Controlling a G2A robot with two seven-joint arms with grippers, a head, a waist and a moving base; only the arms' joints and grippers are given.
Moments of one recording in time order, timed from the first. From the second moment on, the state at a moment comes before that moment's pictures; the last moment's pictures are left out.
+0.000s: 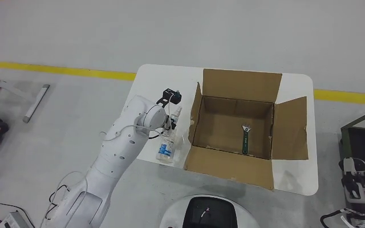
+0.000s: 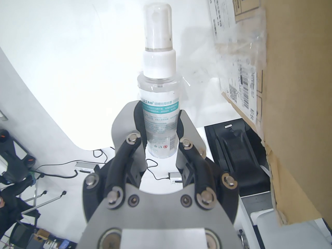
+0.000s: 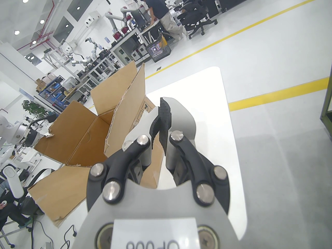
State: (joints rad) left arm 0.90 -1.10 -1.28 -1.68 1.04 0.01 -1.54; right arm -1.75 -1.19 1.79 -1.86 -0.62 -0.43 -0.04
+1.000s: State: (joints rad) left arm 1.11 -0.98 -1.28 -1.83 0.86 0.09 -1.54; right arm -1.75 -1.19 1.79 -1.86 -0.62 -0.43 -0.04
